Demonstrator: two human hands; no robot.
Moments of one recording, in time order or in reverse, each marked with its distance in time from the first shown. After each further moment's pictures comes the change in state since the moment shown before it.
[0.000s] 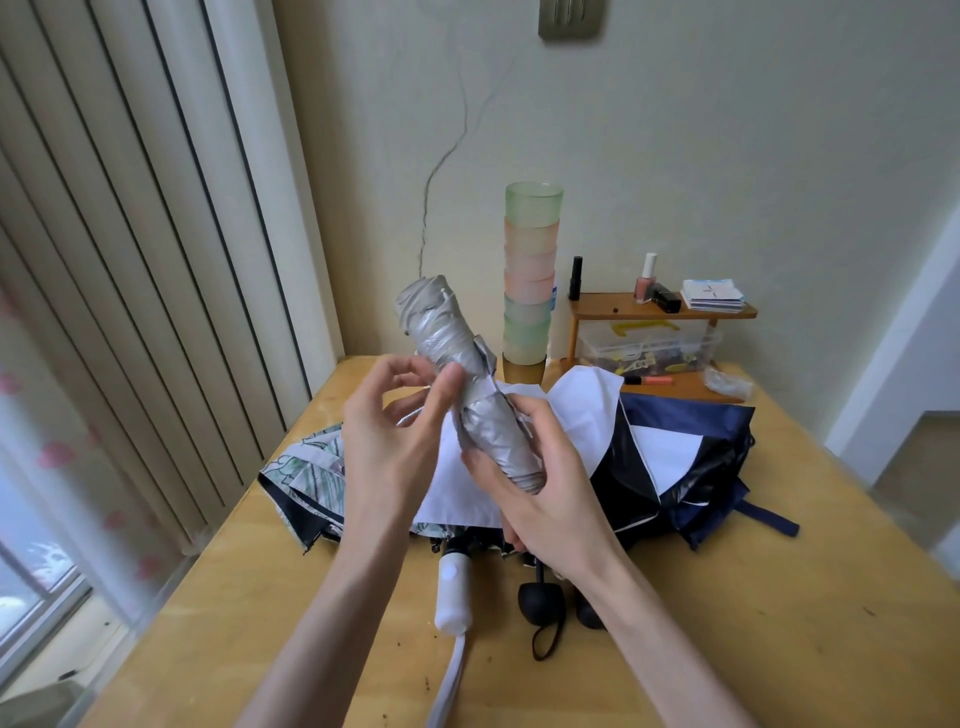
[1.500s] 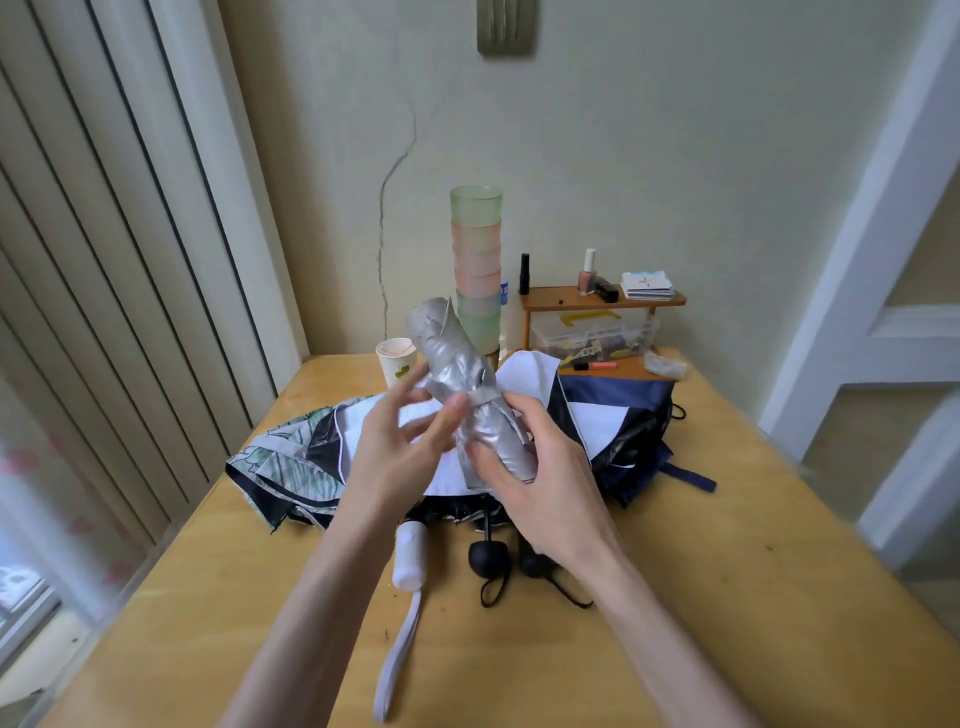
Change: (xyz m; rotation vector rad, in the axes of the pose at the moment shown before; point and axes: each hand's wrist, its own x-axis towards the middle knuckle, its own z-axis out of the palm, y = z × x) left_hand -0.046 0.013 0.016 -0.062 -0.317 -0.206; right_hand -0.043 -0.012 -0.043 -0.277 0.131 0.003
